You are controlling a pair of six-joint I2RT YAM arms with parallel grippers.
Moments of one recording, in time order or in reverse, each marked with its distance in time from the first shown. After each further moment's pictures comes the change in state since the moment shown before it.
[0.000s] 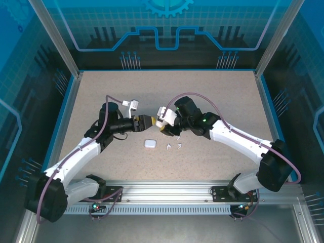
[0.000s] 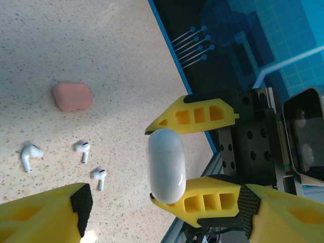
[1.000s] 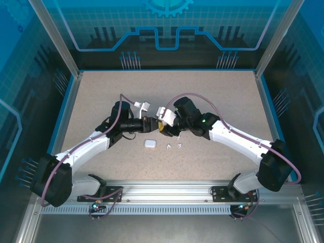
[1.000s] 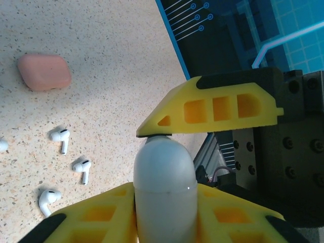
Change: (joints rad) left arm -0.088 0.153 0.035 0.064 0.023 -0.019; right arm 0.011 0.001 0.003 0.002 0.019 0.005
